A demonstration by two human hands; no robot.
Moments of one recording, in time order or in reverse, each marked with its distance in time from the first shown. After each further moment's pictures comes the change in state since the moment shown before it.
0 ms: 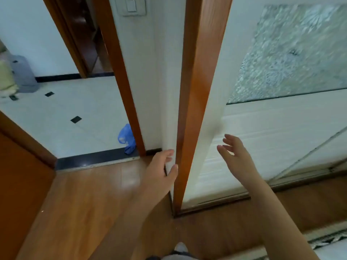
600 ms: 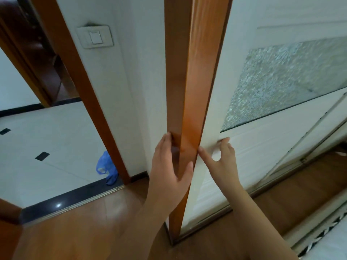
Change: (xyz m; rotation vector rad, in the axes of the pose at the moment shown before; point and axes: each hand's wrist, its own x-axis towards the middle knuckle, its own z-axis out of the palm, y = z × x) left_hand 0.074 0.051 -0.011 -0.012 0.192 0.459; right_hand 0.048 -0.037 0.025 -0.068 0.358 0.004
